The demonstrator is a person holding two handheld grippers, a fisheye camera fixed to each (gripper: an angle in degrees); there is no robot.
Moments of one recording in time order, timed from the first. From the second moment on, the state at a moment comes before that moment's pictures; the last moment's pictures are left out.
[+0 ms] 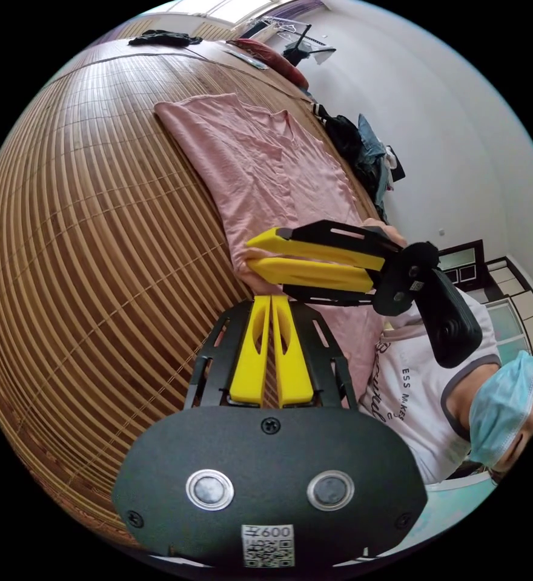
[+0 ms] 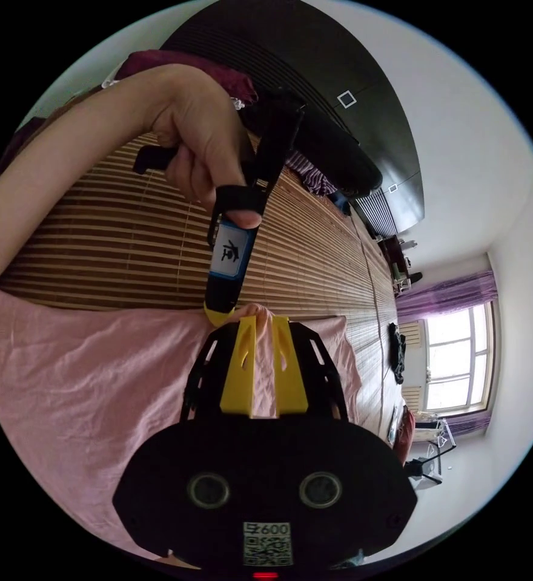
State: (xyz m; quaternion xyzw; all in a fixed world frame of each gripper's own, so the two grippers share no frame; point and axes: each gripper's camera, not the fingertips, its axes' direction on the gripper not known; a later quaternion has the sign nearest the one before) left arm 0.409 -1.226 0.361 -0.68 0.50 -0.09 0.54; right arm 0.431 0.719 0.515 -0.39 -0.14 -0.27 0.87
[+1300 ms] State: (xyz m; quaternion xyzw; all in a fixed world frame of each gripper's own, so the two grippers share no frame) left arm 0.440 -1.307 0.386 -0.68 0.50 -0.10 0.53; right arm 0.466 0.764 0.504 -0.36 -0.14 -0.36 0.85
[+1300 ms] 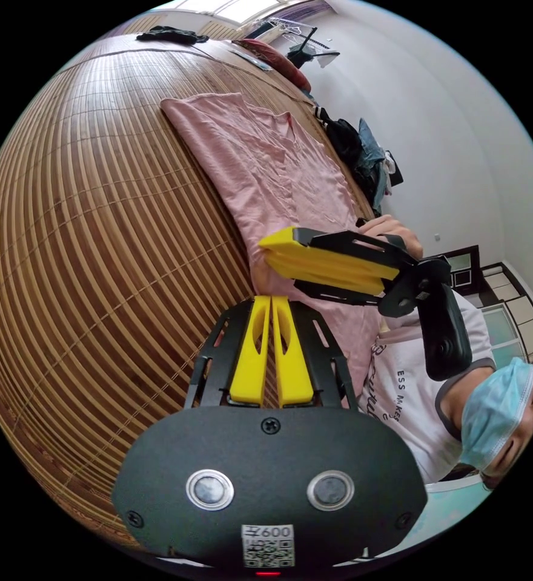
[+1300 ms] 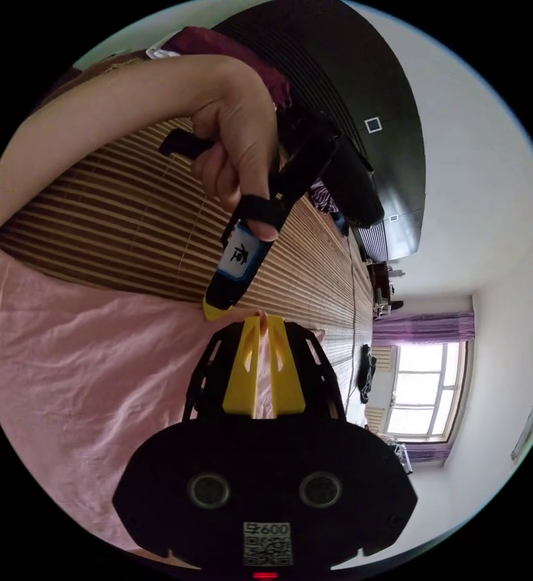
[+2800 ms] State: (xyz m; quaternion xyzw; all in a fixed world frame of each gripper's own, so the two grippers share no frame) left arm 0.363 -1.332 0.394 -0.63 0.47 -0.15 0.61; right arm 0.594 0.415 0.926 -0.46 -0.14 0.01 0.88
